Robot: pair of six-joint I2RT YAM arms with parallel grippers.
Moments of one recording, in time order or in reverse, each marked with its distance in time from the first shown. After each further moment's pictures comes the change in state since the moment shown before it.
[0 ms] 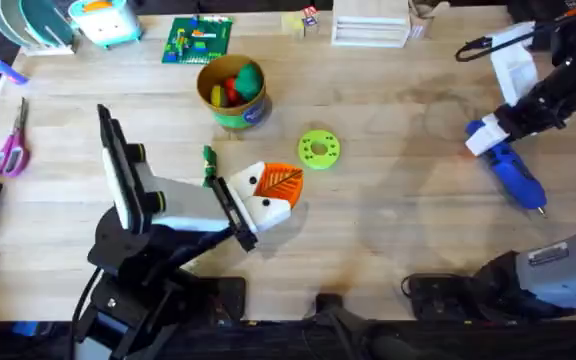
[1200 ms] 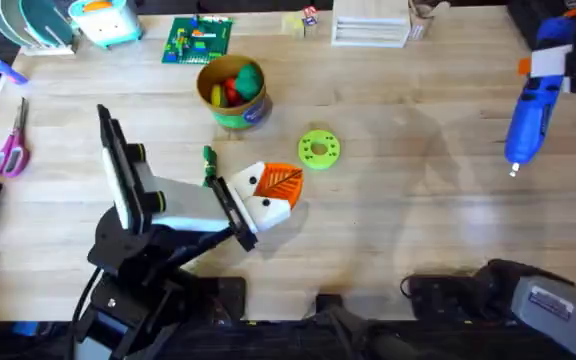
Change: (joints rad) left arm 0.000 0.000 0.000 0.000 0.000 0.000; right arm 0.070 -0.669 -0.077 0.129 -0.186 0.305
